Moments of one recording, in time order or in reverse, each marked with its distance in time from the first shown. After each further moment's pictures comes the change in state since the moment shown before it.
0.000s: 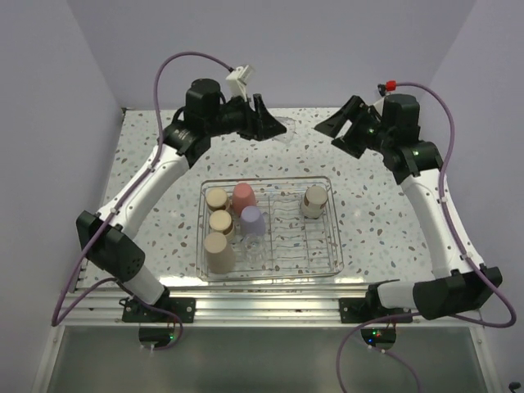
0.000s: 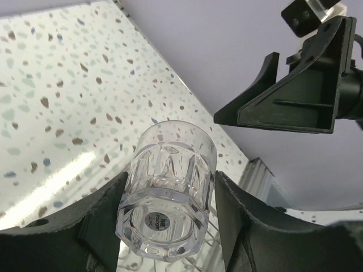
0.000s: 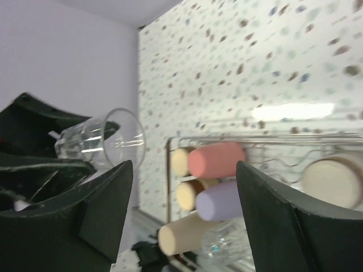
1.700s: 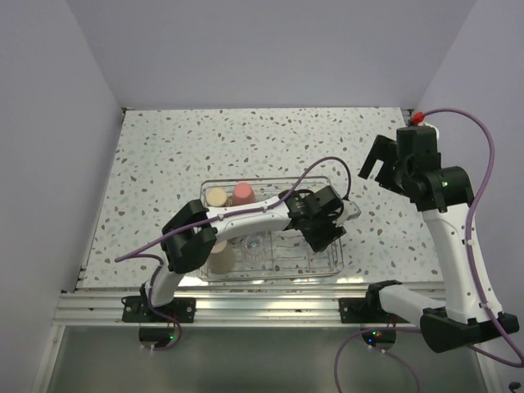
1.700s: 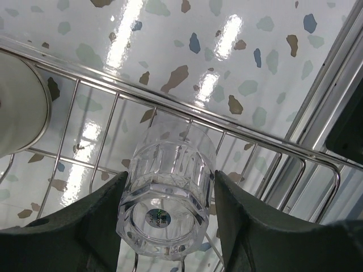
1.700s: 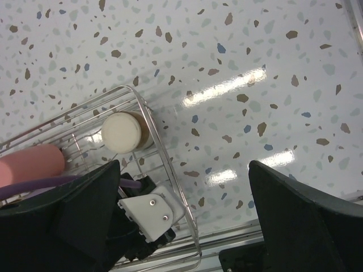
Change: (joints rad) left arm -0.659 0.474 0.108 -0.441 -0.478 0.475; right arm -0.009 -0.204 0.069 -0.620 0.660 -0.342
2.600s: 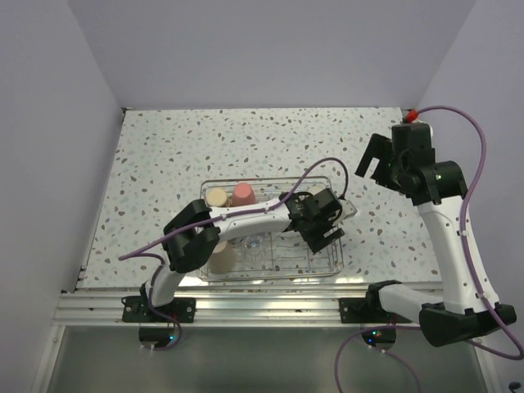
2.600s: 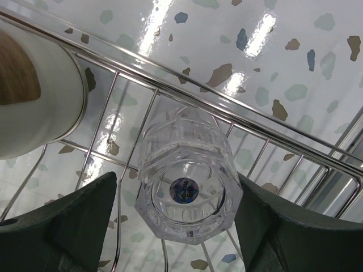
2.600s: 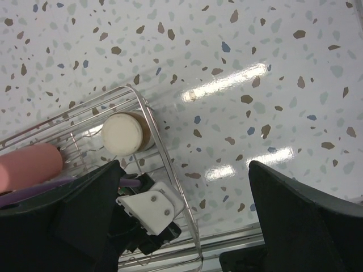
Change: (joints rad) left arm -0.004 0.011 -0.036 0.049 -0.116 0.009; right arm 0.000 0.038 -0.015 0.025 -0.013 -0.010
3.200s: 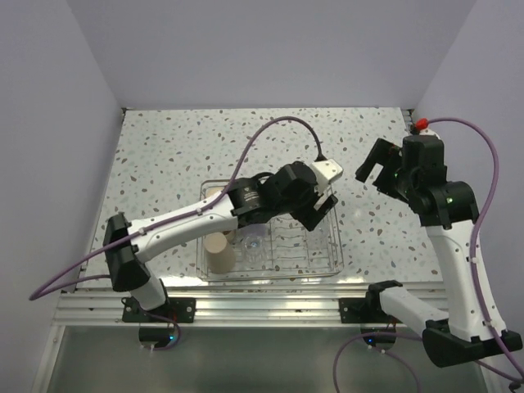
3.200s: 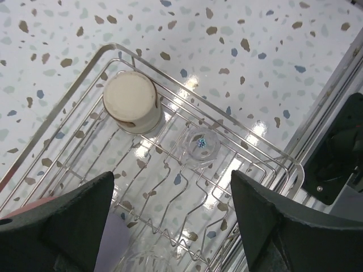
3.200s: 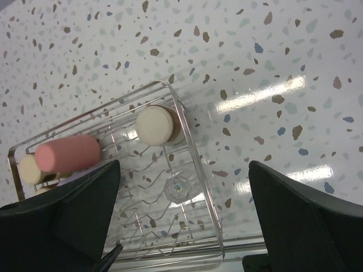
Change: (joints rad) left arm 0.000 -0.383 -0.037 0.000 -0.137 -0.101; right arm -0.001 -0.134 -0.083 0.050 -0.096 0.056
